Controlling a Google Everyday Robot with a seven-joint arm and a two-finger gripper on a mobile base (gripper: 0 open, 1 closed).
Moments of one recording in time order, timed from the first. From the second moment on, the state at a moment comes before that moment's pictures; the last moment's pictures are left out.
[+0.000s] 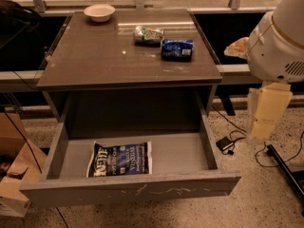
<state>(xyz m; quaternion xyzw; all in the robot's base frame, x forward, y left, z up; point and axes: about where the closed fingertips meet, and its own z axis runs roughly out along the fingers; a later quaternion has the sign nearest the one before) 0.423 -0.170 0.965 -0.69 0.70 -0.03 0.15</state>
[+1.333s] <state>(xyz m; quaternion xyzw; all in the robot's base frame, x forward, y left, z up) 0.426 -0.098 0.930 -0.72 0.66 0.08 0.21</state>
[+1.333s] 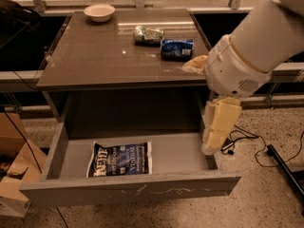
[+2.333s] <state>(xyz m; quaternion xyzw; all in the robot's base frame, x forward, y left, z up) 0.447 -0.052 0.886 -0.72 0.63 0.19 0.22</state>
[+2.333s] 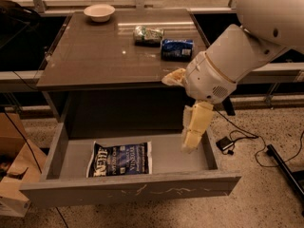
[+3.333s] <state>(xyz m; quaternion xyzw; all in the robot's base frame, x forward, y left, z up) 0.480 0.015 0.825 -0.72 0.61 0.25 0.22</state>
